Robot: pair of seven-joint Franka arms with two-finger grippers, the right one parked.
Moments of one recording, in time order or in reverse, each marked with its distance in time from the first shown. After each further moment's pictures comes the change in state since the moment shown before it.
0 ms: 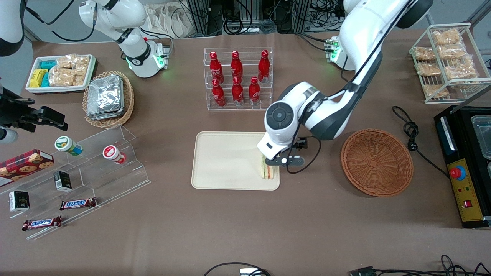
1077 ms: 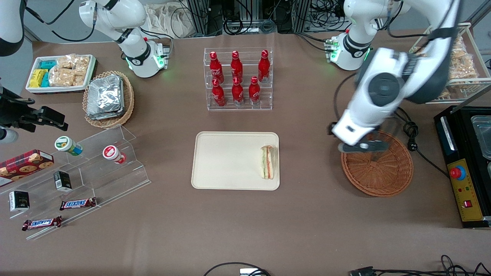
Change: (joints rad) arm 0.386 -0.403 0.014 -0.268 -0.165 -0.064 0.403
